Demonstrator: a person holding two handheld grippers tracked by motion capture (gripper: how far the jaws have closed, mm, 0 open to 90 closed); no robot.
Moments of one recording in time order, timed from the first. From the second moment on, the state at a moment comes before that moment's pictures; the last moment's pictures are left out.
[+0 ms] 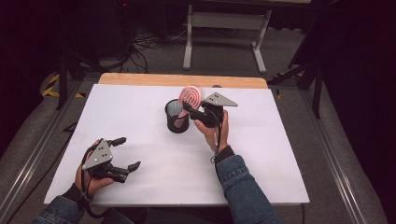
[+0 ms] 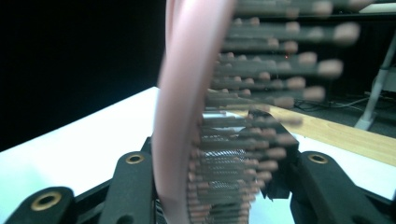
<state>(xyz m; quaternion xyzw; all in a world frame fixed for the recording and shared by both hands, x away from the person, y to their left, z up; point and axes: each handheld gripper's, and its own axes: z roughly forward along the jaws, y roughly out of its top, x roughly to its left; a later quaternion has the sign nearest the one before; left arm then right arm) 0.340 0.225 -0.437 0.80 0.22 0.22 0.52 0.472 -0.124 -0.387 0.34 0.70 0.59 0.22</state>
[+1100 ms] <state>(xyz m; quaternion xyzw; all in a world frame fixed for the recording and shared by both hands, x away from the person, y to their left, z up) 0.340 0.223 -0.438 0.80 0.22 0.22 0.51 0.463 -0.131 -0.385 0.32 0.72 0.56 0.26</state>
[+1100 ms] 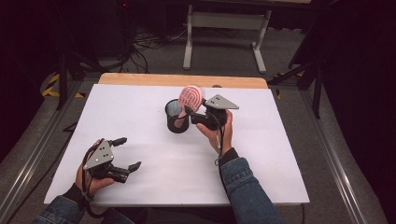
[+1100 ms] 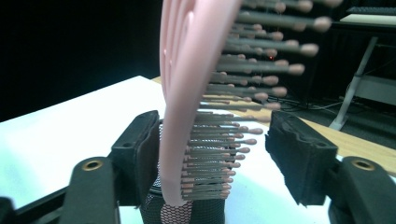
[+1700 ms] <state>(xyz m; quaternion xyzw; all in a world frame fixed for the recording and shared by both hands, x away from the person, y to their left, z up) 0.340 0.223 -0.438 0.80 0.22 0.22 0.51 0.455 -0.135 -0.365 0.31 0.71 0.54 0.31</state>
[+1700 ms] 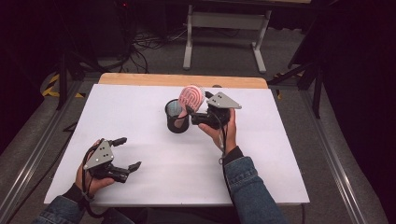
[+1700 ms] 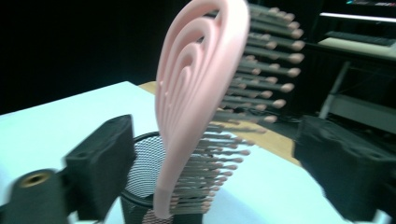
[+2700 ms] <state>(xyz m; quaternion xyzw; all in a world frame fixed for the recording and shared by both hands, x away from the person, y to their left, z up) 0.340 0.224 -0.438 0.80 0.22 0.22 0.51 0.433 -0.161 -0.343 0.30 0.72 0.52 0.36</state>
